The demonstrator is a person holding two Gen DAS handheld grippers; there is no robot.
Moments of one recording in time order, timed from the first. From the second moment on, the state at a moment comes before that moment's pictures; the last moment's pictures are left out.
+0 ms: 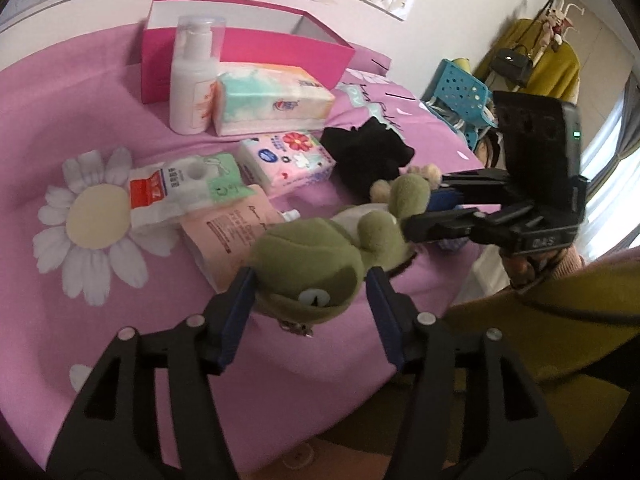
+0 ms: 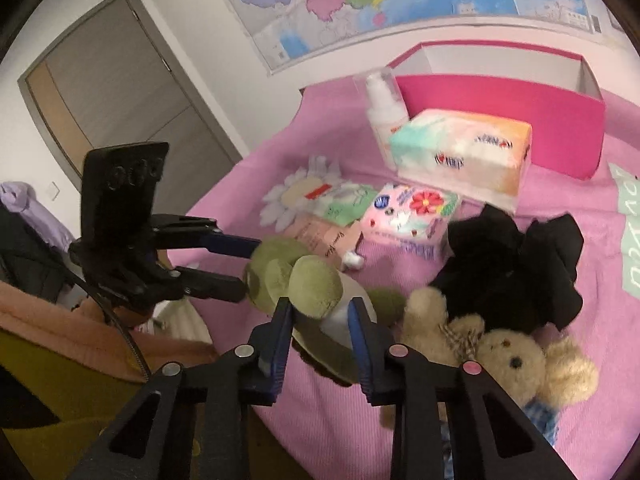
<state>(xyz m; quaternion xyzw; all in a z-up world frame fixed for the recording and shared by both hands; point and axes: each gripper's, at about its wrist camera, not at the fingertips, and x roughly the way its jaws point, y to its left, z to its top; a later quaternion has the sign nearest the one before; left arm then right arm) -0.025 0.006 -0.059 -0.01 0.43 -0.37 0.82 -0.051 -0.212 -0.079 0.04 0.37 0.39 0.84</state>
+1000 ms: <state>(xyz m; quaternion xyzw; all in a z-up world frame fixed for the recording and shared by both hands) 0.112 -0.003 0.099 0.04 0.26 -0.29 0.92 0.081 -0.217 0.077 0.04 0.19 0.38 0.90</state>
